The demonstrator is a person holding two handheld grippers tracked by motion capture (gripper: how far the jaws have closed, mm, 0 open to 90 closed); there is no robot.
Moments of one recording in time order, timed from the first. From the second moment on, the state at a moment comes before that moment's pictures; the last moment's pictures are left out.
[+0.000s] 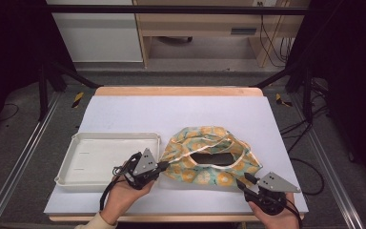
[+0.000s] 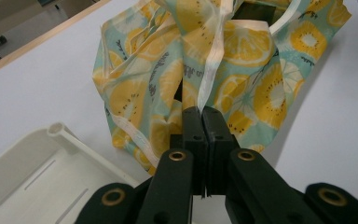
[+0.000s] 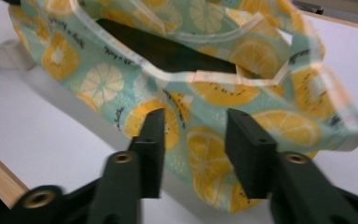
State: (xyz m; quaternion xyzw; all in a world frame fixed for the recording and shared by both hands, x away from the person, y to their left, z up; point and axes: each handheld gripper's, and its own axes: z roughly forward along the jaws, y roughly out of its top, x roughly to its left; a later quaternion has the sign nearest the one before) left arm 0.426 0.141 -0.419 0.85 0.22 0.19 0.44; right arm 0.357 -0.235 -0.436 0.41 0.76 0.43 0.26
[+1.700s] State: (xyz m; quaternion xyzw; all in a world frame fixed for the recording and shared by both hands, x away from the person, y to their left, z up) left arm 0.450 0.150 -0.417 0.83 0.25 0.22 0.44; right arm 0.350 -0.217 -0.431 0.33 0.81 0.41 0.23
